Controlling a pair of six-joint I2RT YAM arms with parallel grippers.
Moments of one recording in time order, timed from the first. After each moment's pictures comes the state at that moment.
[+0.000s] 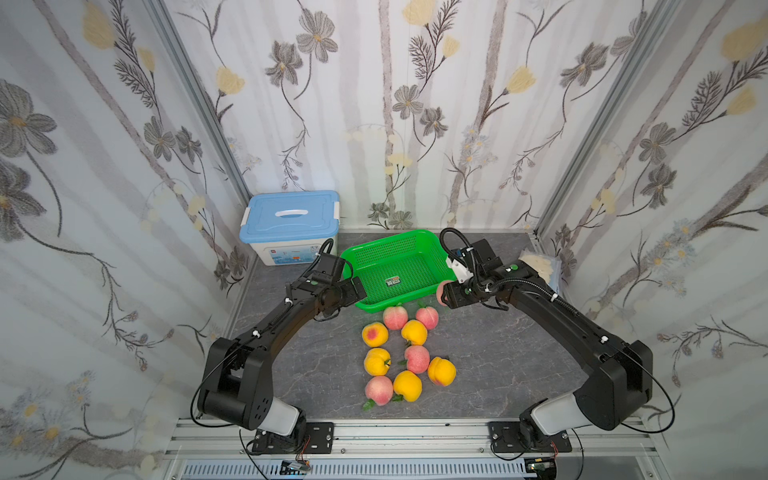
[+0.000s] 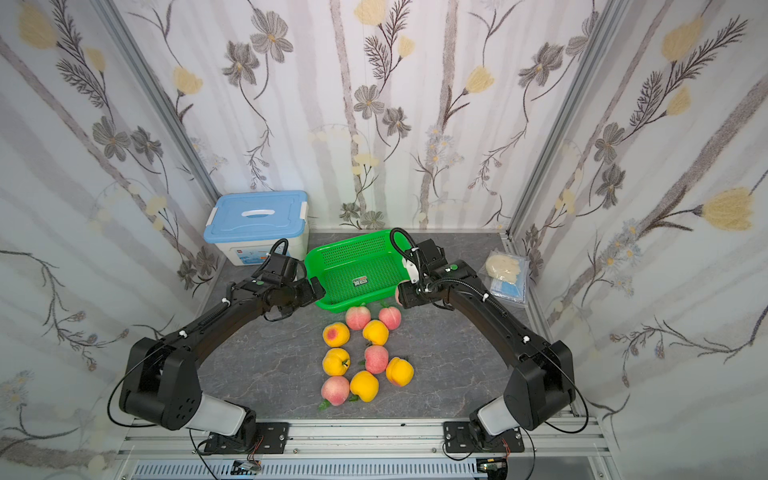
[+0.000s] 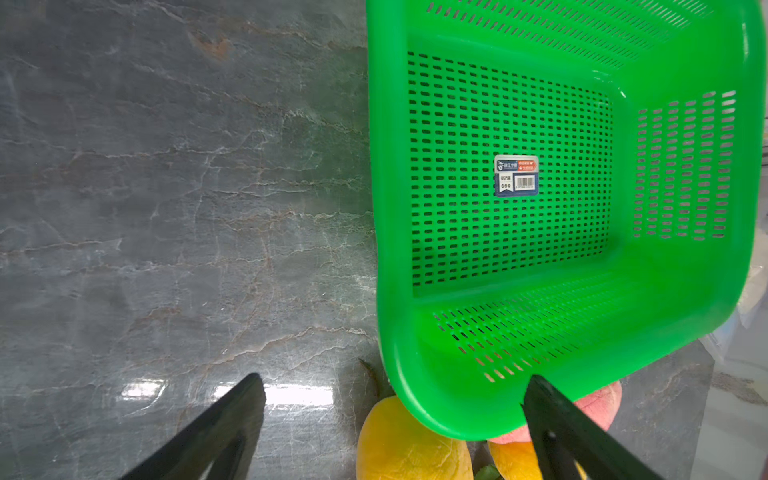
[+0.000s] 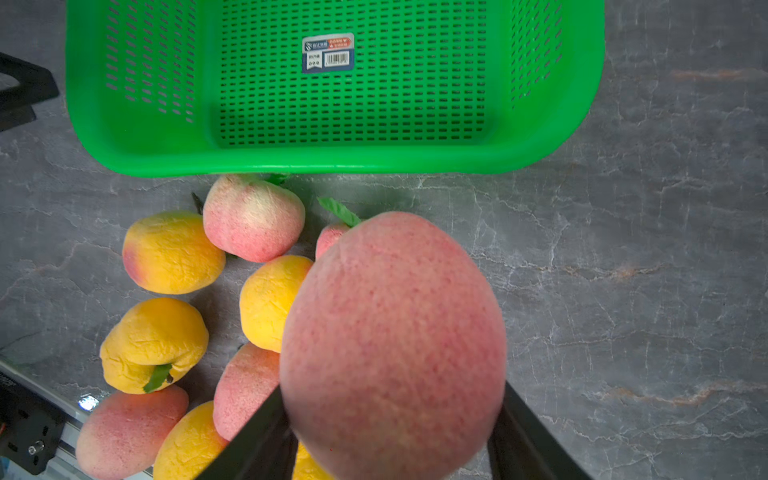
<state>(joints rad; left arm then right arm) -0.33 1.53 1.09 -0.57 0.11 -0.72 0.47 1.53 1.41 -0.93 -0.07 0.17</state>
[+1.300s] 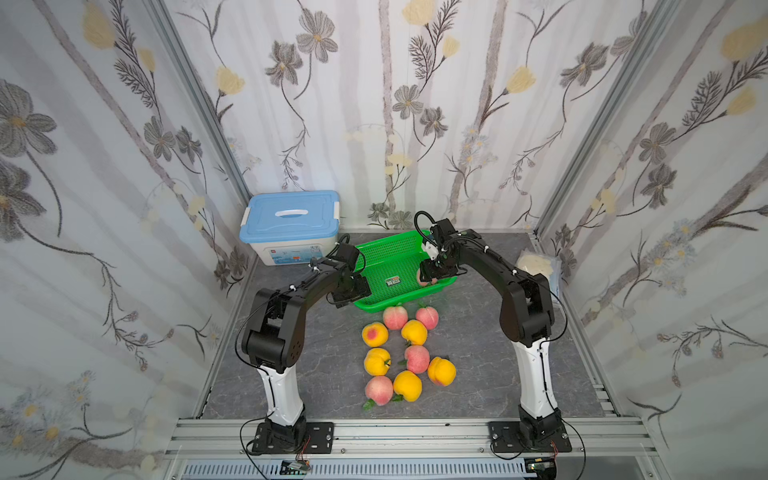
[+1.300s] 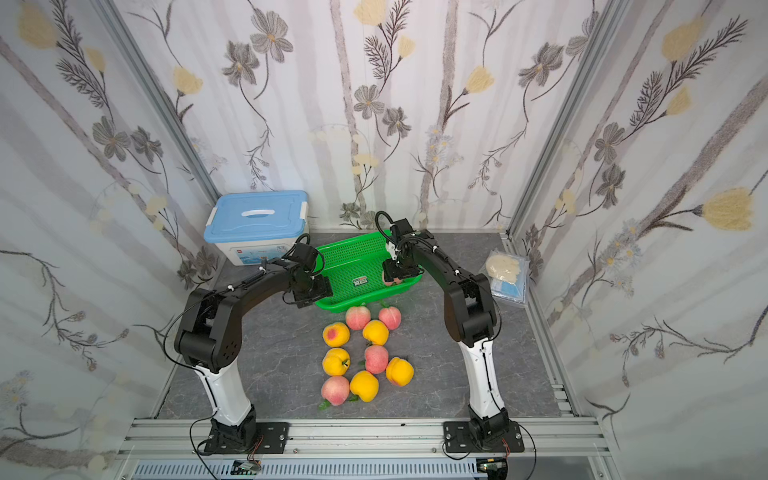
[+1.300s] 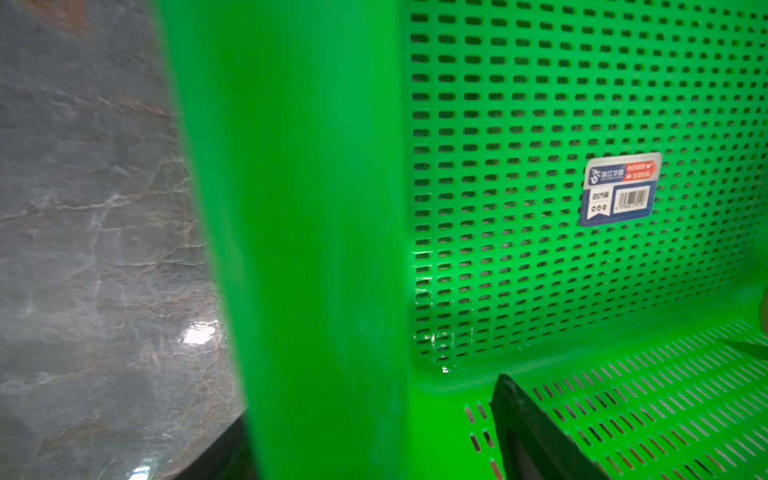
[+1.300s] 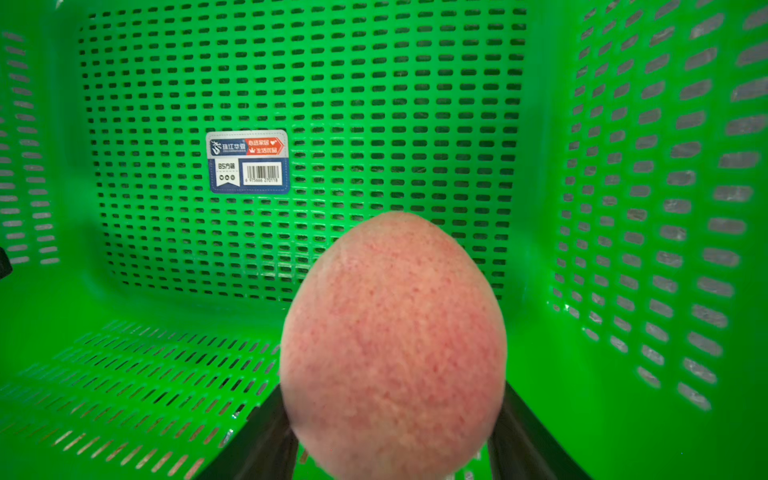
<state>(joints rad) -0.33 1.89 1.34 -0.69 0.14 -0.66 0.39 2.22 1.97 -0.98 -0.13 0.09</state>
